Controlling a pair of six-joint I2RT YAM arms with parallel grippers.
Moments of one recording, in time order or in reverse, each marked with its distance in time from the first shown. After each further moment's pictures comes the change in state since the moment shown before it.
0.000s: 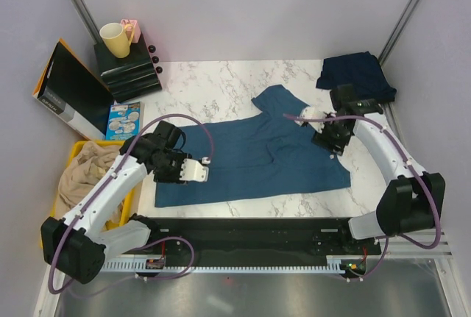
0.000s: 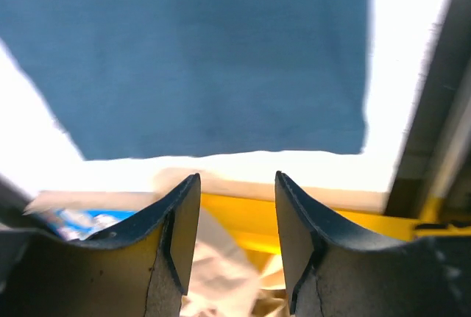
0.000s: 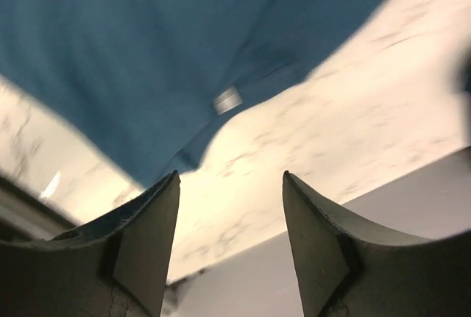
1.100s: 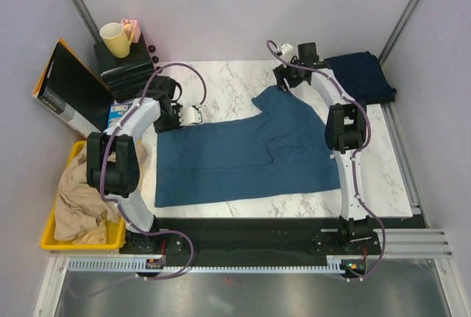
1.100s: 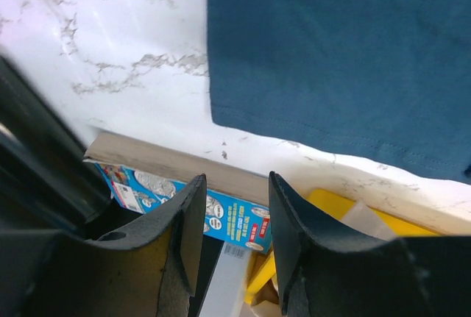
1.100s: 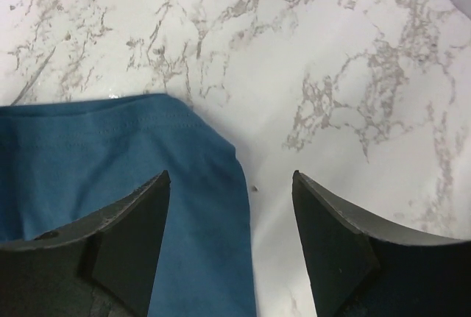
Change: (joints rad) left arm 0.283 0.671 0.433 0.348 -0.176 0.008; right arm 0.020 1.131 1.169 0.496 -0.274 0.570
